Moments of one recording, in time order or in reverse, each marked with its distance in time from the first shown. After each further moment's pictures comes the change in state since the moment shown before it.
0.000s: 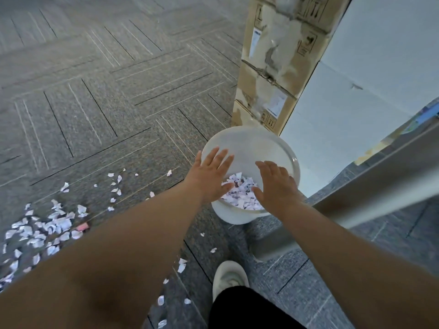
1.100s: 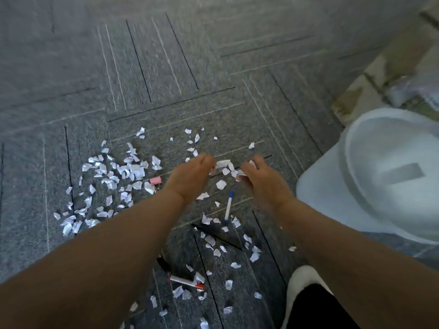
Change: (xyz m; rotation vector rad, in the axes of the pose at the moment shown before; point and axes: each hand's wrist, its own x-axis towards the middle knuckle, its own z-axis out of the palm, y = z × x) left_hand -0.143 -0.214 0.148 -0.400 0.278 -0.316; right_hand 0.059 -0.236 0.159 0.231 0.104 -0.609
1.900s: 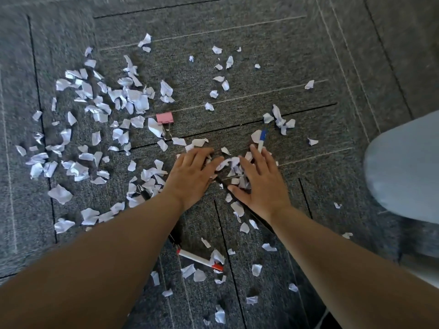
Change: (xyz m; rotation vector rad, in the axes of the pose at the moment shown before) left_hand -0.065 -0.098 0.175 0.196 -0.073 -0.035; right_hand -0.055 0.008 0.189 -0.186 -0.457 0.168
